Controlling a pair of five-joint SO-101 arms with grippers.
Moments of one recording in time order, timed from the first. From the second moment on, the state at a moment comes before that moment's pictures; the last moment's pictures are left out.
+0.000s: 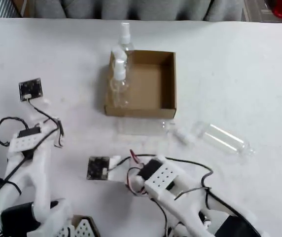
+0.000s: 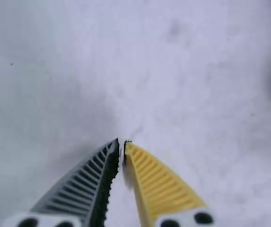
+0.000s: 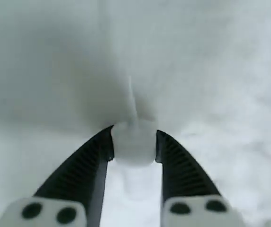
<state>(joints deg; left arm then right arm) -20.3 -19.7 58.9 33.1 5.0 -48.1 -27.0 64.6 46.4 42.0</state>
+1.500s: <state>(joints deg) -34.2 -19.6 54.9 33.0 5.0 -36.9 -12.3 15.0 72.3 35.7</state>
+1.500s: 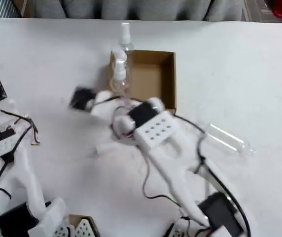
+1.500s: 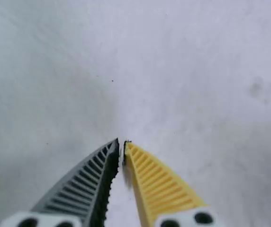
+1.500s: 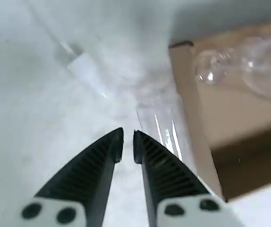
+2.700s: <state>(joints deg) 5.2 -43.5 54.9 60.4 -38.9 12.7 -46.6 74.5 54.9 32.2</state>
